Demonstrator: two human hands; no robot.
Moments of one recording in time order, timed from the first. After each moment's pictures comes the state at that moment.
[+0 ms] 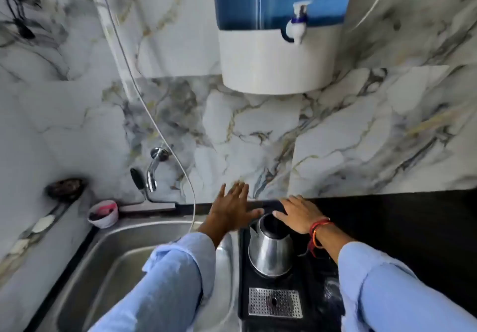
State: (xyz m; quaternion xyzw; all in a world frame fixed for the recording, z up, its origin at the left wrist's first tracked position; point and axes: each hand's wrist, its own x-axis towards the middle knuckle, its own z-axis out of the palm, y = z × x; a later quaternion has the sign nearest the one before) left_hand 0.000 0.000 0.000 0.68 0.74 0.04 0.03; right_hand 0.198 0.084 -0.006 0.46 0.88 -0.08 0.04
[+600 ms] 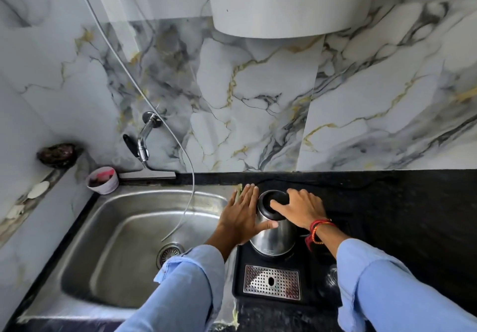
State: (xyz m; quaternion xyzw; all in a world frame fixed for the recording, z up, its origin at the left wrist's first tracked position) left_hand 0.032 0.006 -0.104 0.67 0.74 0.01 0.08; right_hand 0.195 0.112 -0.088 0.53 0.84 -0.13 -0.03
